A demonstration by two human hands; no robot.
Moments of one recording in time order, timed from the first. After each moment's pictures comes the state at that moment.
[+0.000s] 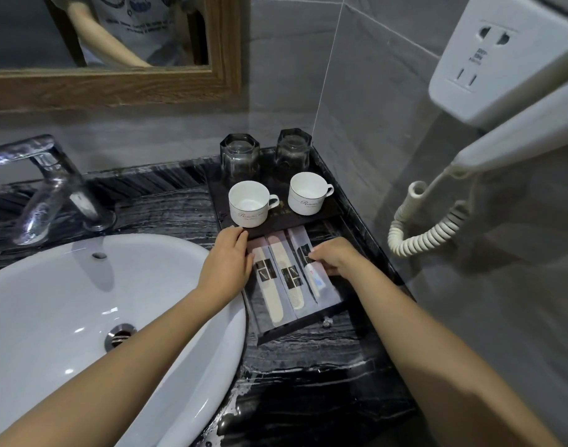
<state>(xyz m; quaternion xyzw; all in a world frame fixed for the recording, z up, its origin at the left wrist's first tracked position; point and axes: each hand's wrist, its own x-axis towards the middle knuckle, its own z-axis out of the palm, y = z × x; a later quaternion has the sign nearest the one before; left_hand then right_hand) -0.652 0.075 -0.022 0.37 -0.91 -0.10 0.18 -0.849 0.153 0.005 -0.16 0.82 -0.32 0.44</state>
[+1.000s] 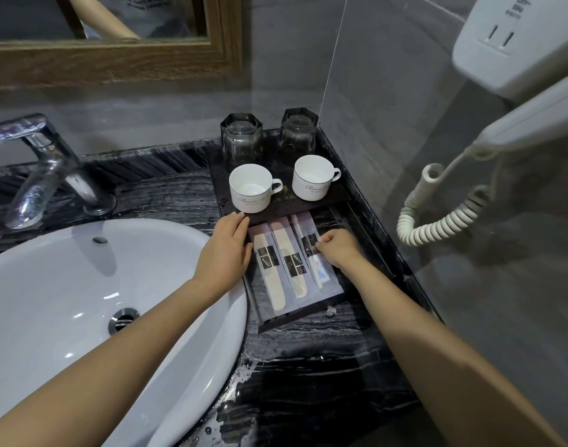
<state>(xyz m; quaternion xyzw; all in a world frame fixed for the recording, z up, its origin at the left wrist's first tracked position) -0.648 0.073 -0.033 0.36 -0.91 -0.10 0.19 -0.857 0.155 -0.033 -0.29 0.87 -0.26 0.31</state>
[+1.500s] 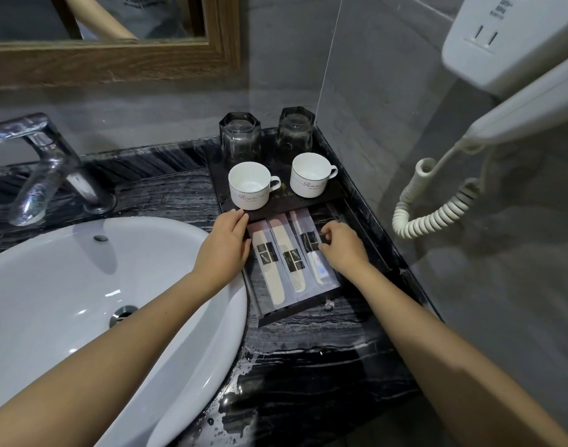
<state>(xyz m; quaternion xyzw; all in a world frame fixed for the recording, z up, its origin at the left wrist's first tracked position) -0.645 0.071 -0.030 0.35 -0.92 -0.10 0.17 -0.852 0.176 -0.021 -0.42 0.87 -0.18 0.18</state>
